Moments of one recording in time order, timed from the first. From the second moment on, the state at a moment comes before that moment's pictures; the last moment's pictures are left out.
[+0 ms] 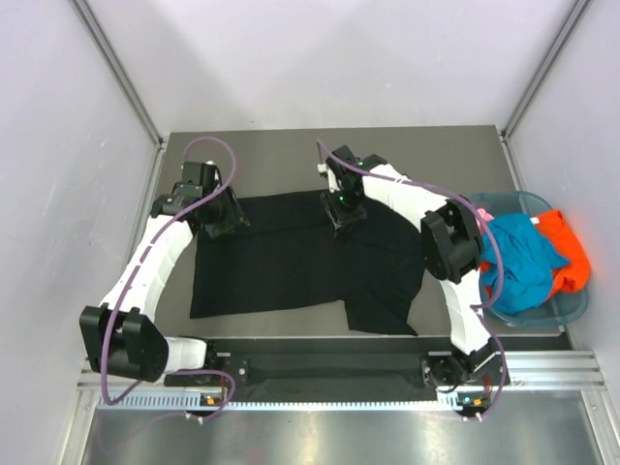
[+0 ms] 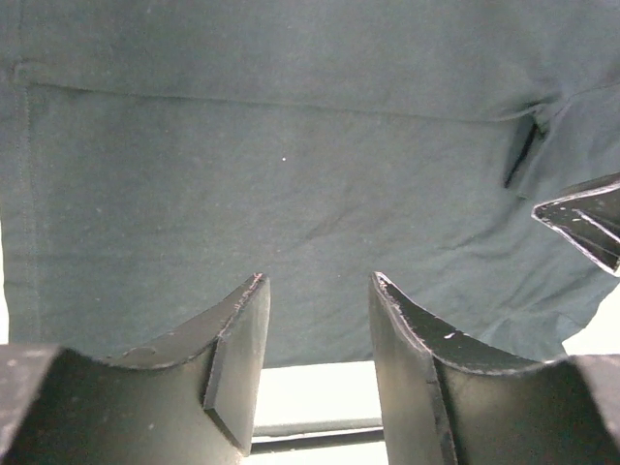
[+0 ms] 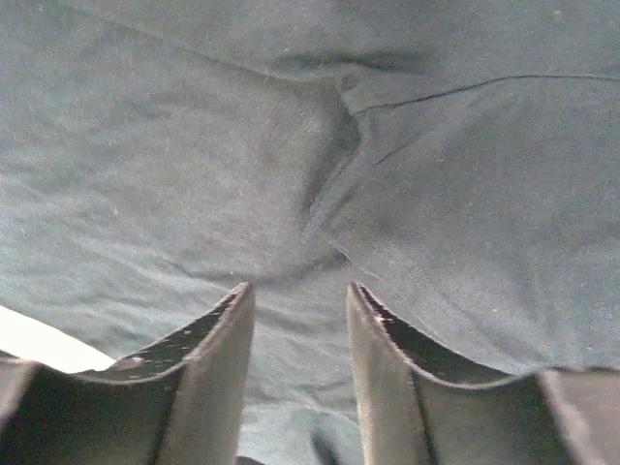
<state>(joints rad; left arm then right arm) -0.15 1.30 1.18 -0.79 0.07 -0.54 0.61 2.15 1.84 -0.96 -0.14 0.17</state>
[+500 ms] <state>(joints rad) 0.03 1.62 1.26 -0.67 0.15 -0.55 0.09 2.03 1.74 -0.60 -0.10 0.38</state>
